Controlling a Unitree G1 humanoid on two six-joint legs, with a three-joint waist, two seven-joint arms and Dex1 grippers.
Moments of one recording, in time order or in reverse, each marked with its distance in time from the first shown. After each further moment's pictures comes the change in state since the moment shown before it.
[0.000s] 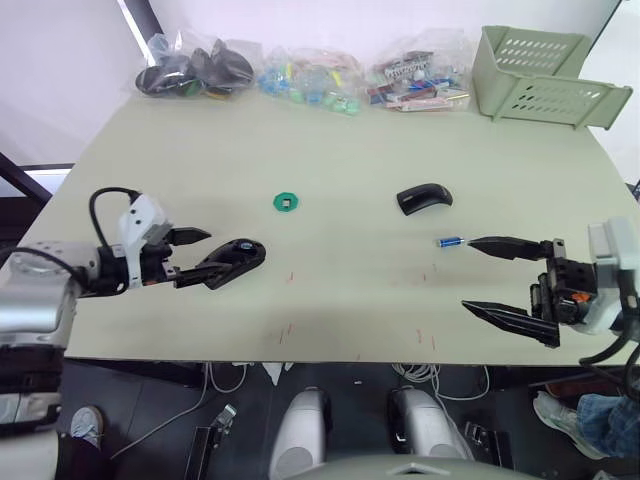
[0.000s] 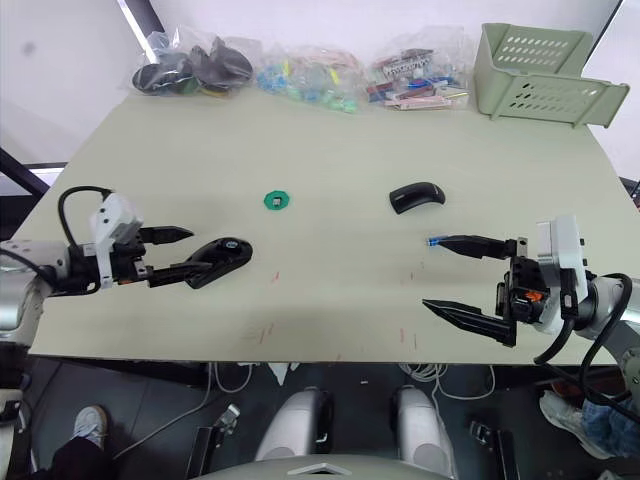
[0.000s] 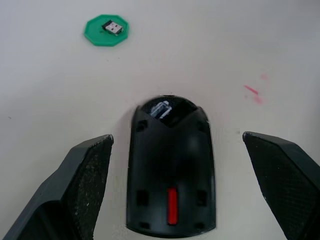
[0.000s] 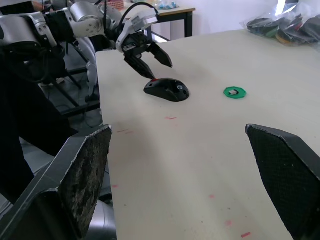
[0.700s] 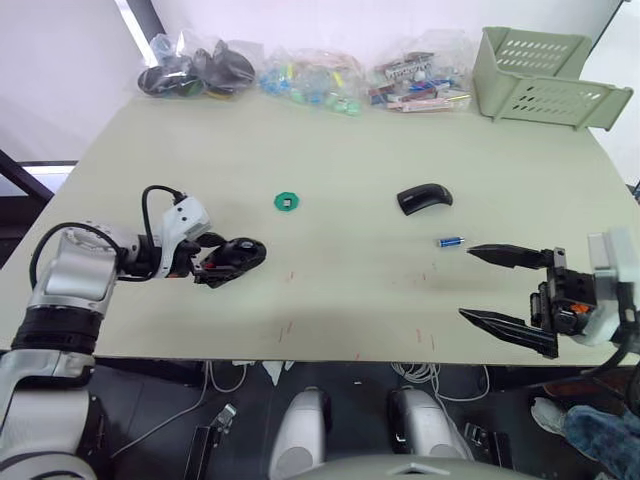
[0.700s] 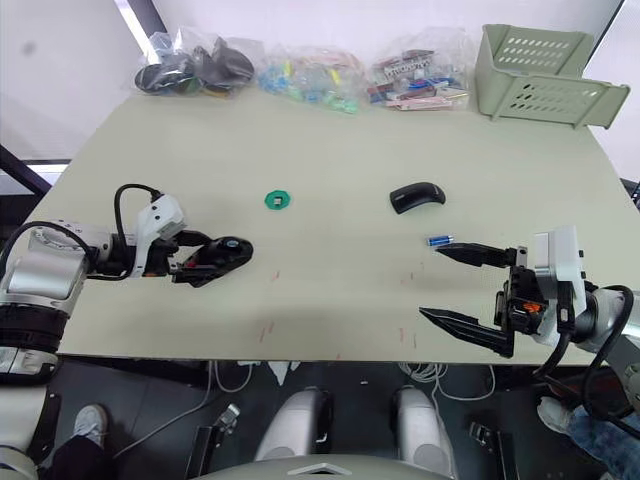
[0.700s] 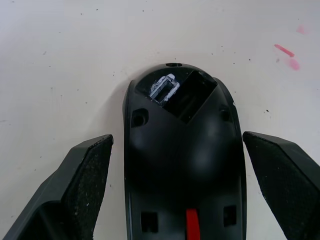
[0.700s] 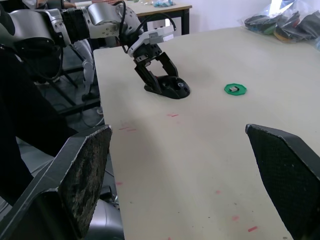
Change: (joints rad) left arm -0.197 -0.057 -0.207 0.150 0.186 0.024 -0.037; right arm 0.064 0.004 -0.022 -0.070 0.009 -0.004 -0.050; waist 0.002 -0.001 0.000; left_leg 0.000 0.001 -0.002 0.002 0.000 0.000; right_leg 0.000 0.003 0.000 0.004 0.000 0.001
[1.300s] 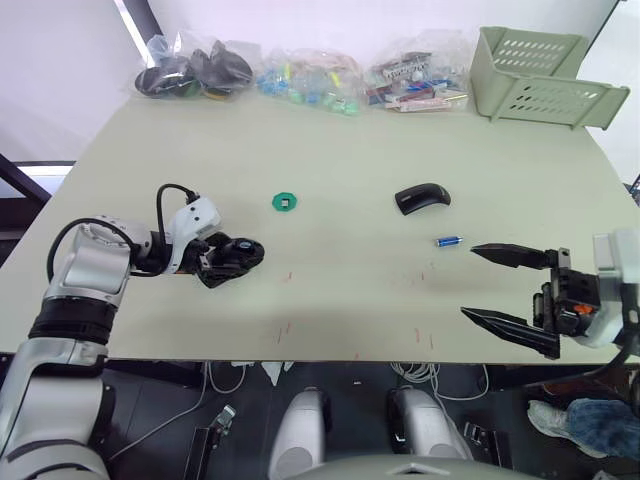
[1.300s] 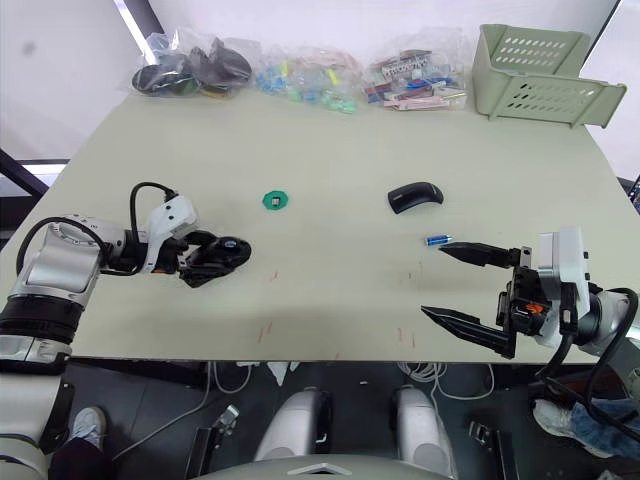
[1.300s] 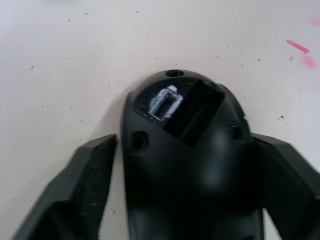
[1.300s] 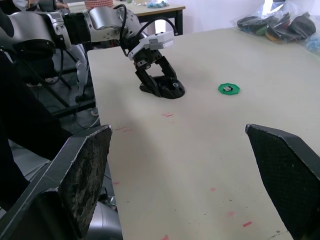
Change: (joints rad) left arm -0.050 -0.024 -0.037 0.069 0.072 -0.075 -0.012; right arm 0.010 0.000 -0.016 -0.004 0.008 0.000 -0.015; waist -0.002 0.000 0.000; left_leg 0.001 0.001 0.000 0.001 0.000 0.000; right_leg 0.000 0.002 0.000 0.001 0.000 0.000
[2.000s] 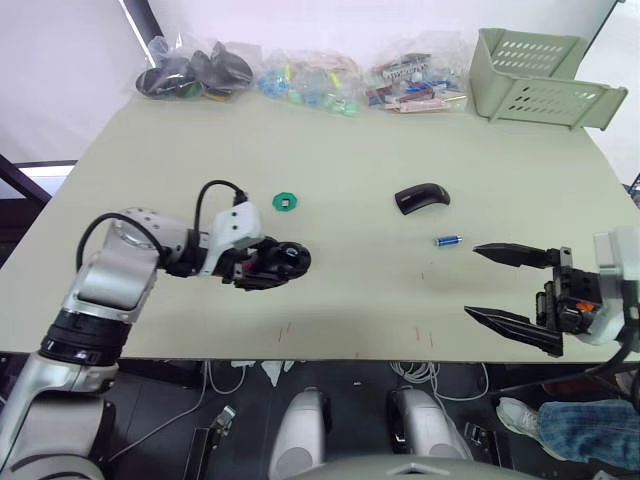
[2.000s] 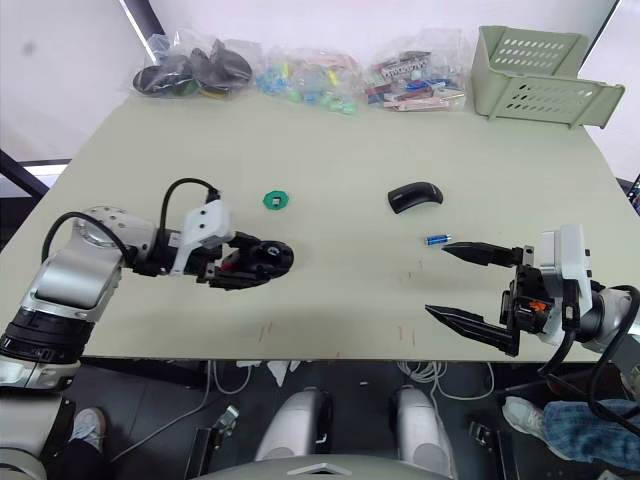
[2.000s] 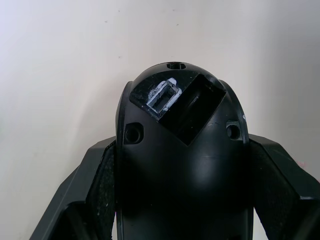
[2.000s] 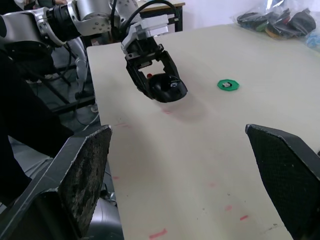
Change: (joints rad) left arm 0.075 -0.013 -0.054 -0.568 -0.090 0.223 -0.032; right arm -0.003 -0.016 -0.009 0.030 -0.010 -0.002 0.028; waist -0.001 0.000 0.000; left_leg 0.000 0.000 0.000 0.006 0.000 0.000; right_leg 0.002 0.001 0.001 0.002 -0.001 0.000
